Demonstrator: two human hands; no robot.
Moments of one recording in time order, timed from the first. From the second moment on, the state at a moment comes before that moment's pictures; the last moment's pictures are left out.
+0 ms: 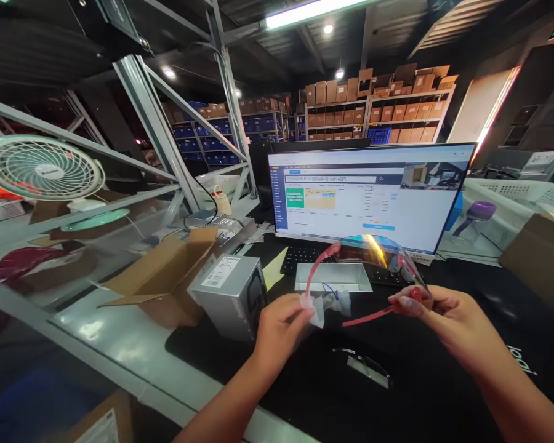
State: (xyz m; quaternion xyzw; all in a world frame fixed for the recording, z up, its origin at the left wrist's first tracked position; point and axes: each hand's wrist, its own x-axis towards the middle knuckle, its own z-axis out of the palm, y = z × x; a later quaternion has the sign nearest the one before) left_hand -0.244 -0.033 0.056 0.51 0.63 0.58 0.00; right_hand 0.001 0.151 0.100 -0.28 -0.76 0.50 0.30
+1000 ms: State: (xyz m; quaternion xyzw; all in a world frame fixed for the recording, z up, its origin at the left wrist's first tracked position) left_hand -0.210 -0.063 0.067 0.59 0.51 0.62 -0.11; right_hand 0.010 0.102 0.129 -0.19 -0.90 0.29 0.25
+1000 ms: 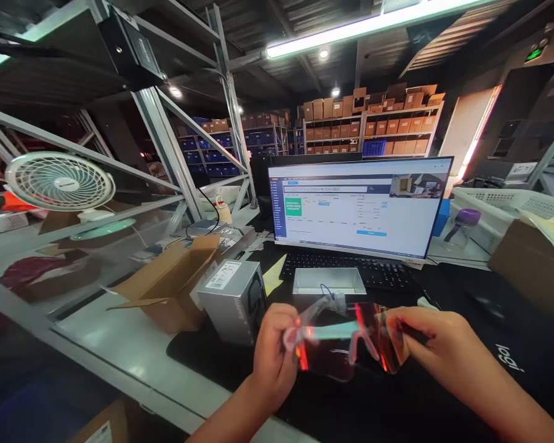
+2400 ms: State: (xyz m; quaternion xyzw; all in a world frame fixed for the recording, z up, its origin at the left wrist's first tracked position) left_hand -0.230 0.003 0.133 0.53 0.78 0.25 -0.23; right_hand 0.041 0.183 0.122 -0.34 -0.61 0.44 0.57
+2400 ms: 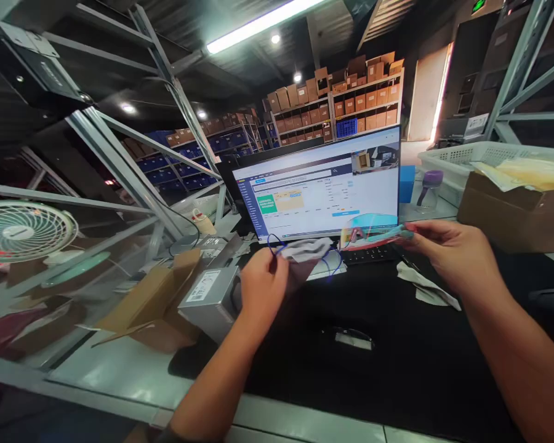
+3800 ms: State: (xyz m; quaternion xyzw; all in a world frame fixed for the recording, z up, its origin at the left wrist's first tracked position) left_hand -0.150 -0.071 0.043 0.63 0.64 0.43 -0.02; right_hand 0.094 0.003 -0.021 -0.46 -0.55 0.36 0.60
